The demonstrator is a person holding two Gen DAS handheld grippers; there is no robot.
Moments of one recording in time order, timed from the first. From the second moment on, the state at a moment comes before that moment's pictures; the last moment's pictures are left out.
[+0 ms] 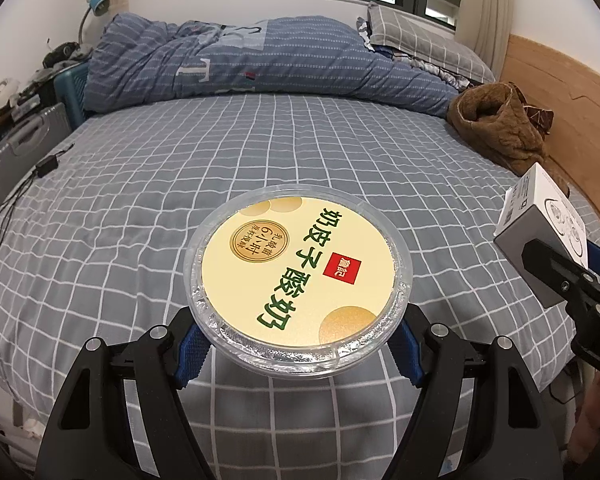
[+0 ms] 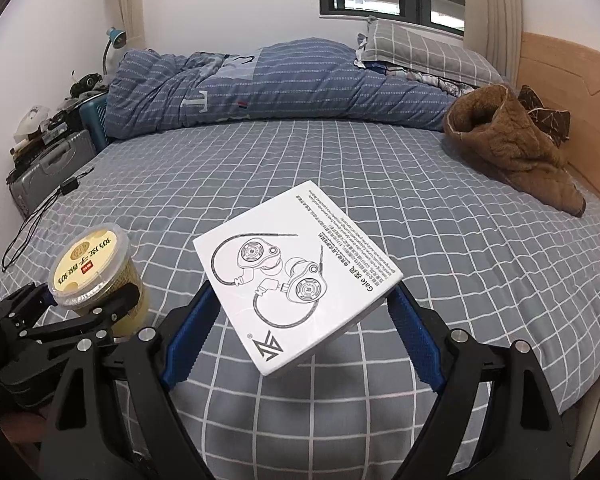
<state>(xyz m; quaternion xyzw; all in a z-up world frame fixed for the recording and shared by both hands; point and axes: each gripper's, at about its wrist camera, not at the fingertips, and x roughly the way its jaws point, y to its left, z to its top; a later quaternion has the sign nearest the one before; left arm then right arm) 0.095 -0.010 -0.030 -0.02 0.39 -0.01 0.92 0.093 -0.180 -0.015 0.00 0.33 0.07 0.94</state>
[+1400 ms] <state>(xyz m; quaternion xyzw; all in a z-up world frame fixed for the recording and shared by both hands) -0.035 -0.014 -0.009 -0.02 0.38 -0.02 0.92 -0.021 -0.170 -0.021 -0.02 0.35 0.09 0.93</state>
